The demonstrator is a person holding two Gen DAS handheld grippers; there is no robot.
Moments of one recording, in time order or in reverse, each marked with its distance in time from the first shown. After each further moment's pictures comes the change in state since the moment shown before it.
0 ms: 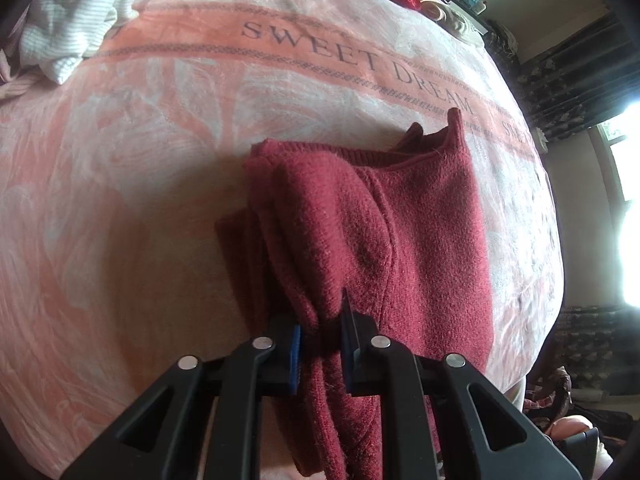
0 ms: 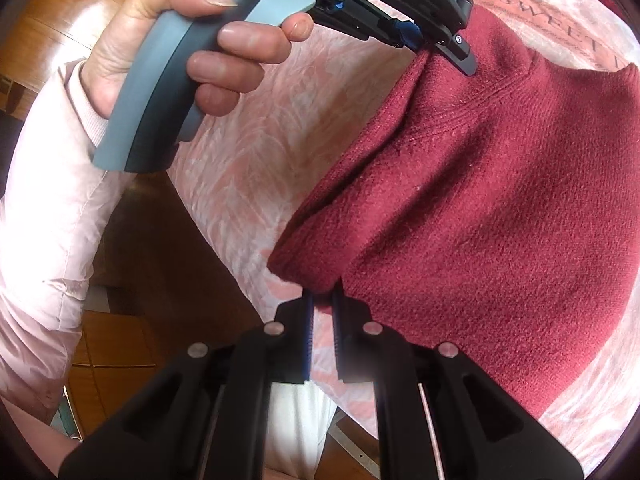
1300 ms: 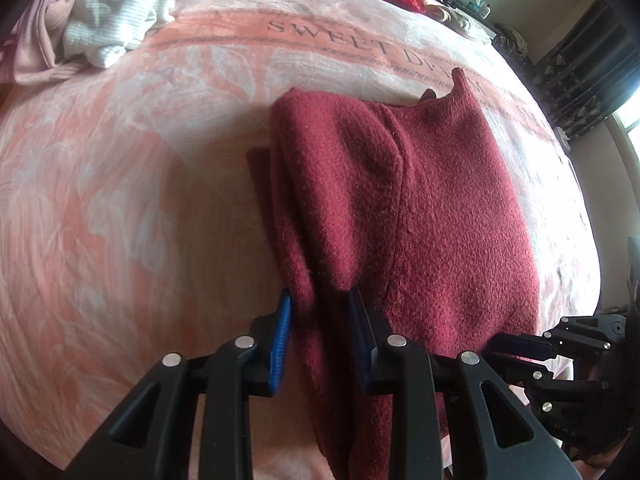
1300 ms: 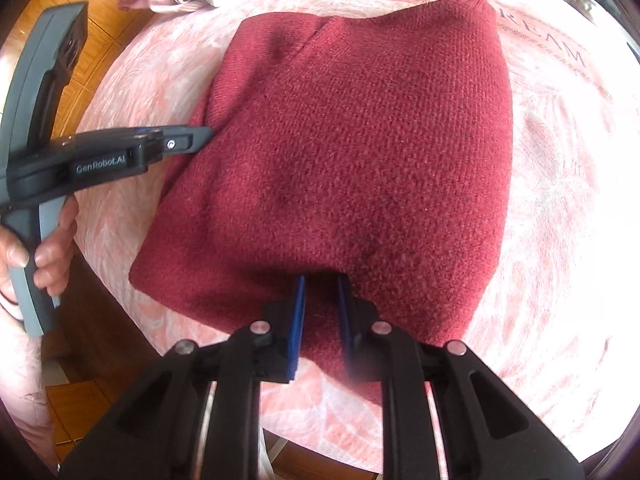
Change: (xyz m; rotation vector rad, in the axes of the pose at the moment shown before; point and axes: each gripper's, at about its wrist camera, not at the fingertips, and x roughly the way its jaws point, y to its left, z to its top) left arm 0.000 -0.007 -0.081 0.026 -0.120 0.135; right arm -0.026 -0.080 -0.027 0.254 -0.057 -0.289
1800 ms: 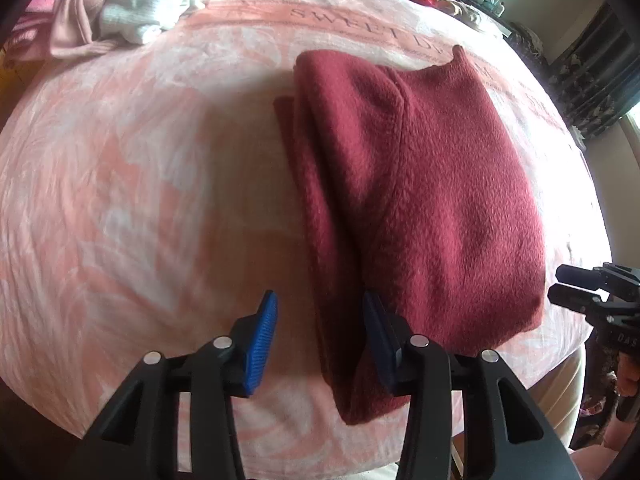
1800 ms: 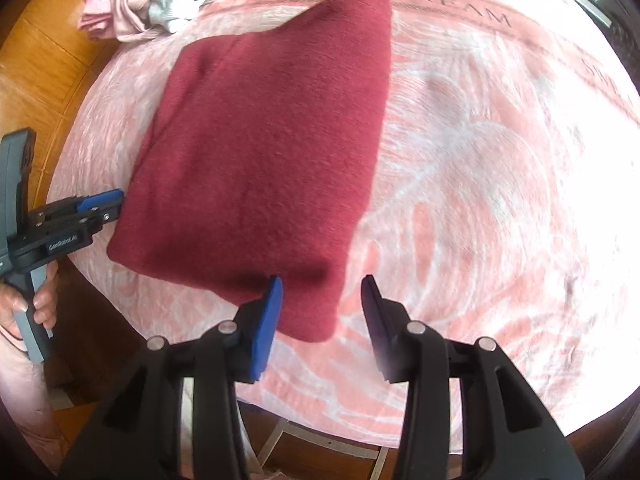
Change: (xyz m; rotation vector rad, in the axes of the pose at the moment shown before) left arm -0.020 -0.006 -0.062 -0.033 0.011 0.075; right arm -0.037 -0.062 -0.042 0.129 -0.017 -0.043
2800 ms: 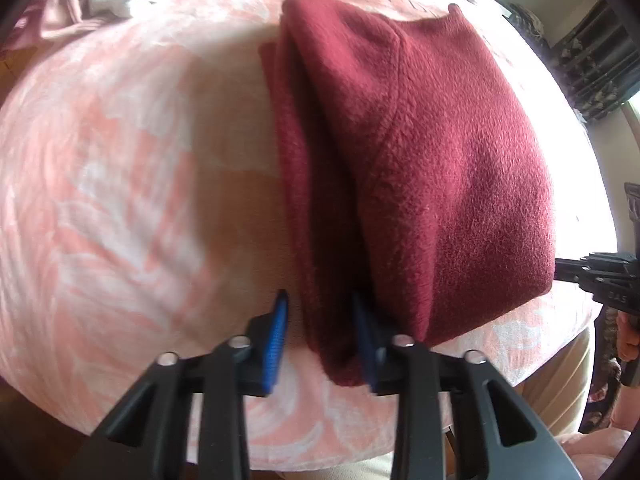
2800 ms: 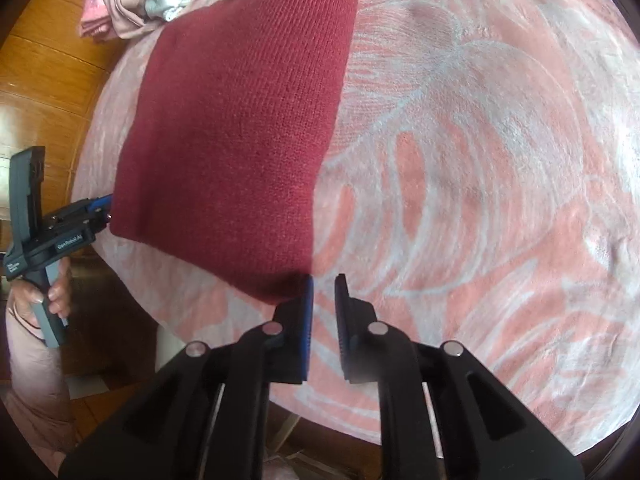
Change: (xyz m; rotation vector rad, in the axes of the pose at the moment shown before) left arm 0.016 -0.008 -0.026 0.012 0.058 0.011; right arm 0.013 -0.053 -0.024 0.025 0.074 0.170
